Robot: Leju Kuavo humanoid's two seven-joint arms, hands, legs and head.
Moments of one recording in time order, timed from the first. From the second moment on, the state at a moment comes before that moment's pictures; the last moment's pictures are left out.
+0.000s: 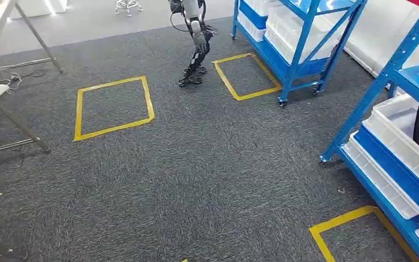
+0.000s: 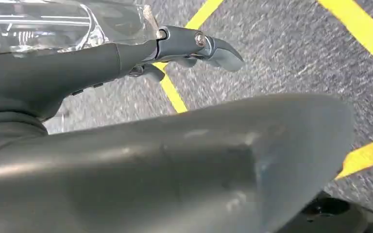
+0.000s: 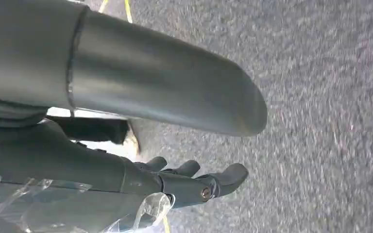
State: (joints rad) left arm -0.10 -0.06 -0.95 -0.24 0.75 0.46 0.03; right arm -0.09 -0.03 0.51 -0.23 -0.42 -0.39 0.08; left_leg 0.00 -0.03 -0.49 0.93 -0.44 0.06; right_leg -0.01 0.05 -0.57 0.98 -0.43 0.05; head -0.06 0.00
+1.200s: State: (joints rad) left arm -0.10 -0.06 -0.95 -0.24 0.75 0.46 0.03; right arm -0.09 -0.03 0.51 -0.23 -0.44 -0.39 0.10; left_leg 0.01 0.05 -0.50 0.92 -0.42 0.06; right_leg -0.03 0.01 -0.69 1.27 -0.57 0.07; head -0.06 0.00
